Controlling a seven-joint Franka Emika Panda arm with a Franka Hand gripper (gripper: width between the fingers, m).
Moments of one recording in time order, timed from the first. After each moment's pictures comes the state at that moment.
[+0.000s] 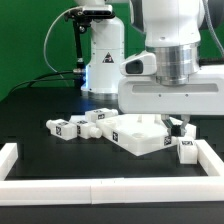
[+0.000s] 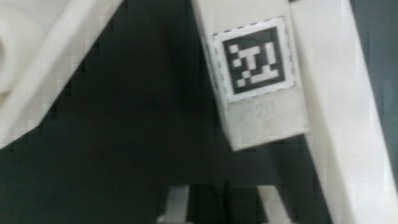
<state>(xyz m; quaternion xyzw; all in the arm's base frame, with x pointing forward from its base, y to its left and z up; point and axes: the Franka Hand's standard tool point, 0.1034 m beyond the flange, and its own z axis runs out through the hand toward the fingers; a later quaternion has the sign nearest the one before) 0.564 0.106 0.047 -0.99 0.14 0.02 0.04</state>
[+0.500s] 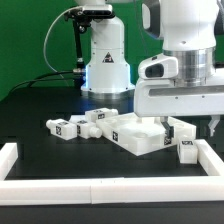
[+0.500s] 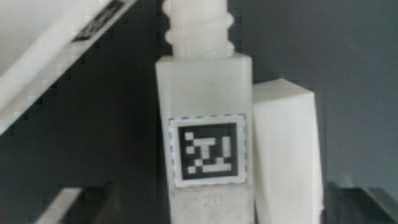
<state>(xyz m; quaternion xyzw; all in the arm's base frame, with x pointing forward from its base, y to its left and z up) 0.541 0.123 0.043 -0.99 0.09 0.01 0.04</state>
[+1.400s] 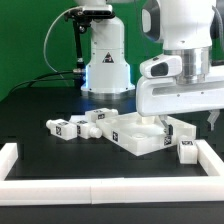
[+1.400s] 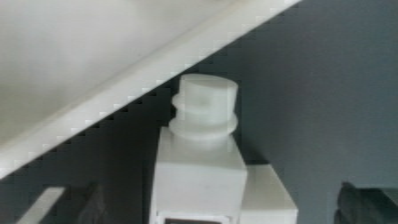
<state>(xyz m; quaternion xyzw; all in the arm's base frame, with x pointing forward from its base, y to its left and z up) 0.506 0.134 0.030 -1.00 -0.01 -0.03 0.04</state>
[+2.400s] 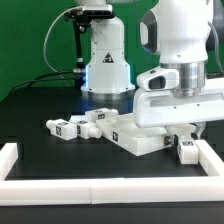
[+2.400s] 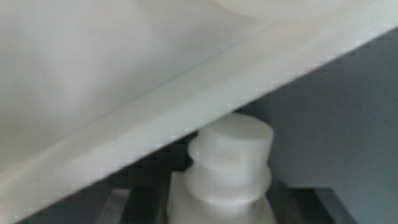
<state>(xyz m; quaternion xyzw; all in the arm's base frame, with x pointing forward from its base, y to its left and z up) 0.502 0.127 0.014 -1.00 -0.02 -0.02 0.04</state>
